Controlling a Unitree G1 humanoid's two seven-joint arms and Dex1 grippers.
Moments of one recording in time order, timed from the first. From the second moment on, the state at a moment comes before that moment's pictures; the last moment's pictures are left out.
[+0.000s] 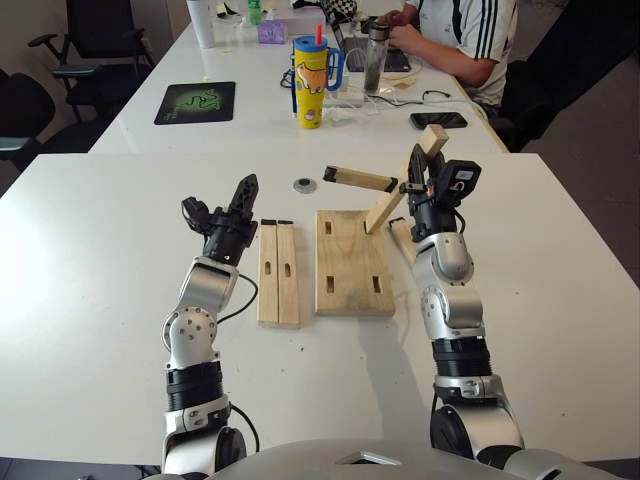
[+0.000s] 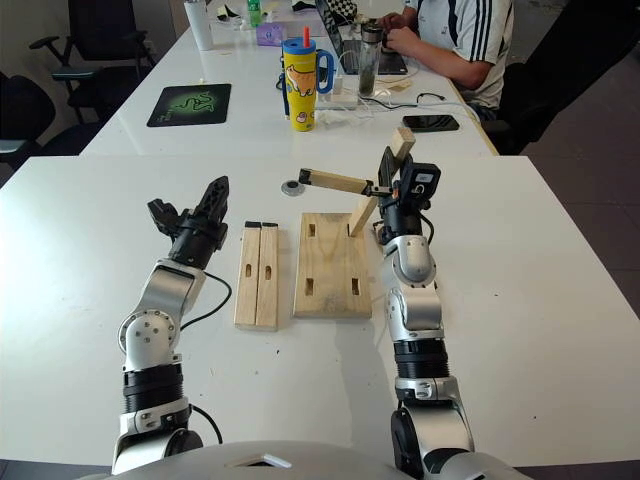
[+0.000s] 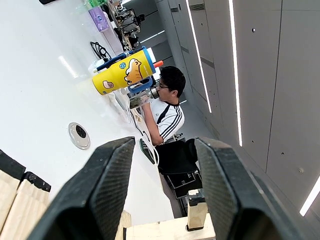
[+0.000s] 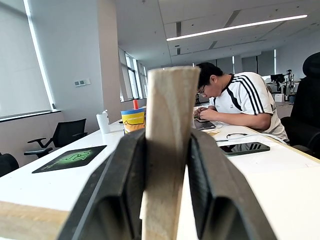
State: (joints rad) left arm -0.23 -0.07 0.27 -0.13 -1.15 0.46 0.02; right arm -0.36 -0.03 -0.04 0.05 0.19 -0.02 -0.03
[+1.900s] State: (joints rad) left arm -0.11 0.20 -0.24 -0.27 -0.62 0.85 -0.05; right arm -0.28 0.07 0.00 -0.23 0.08 0.25 -0.19
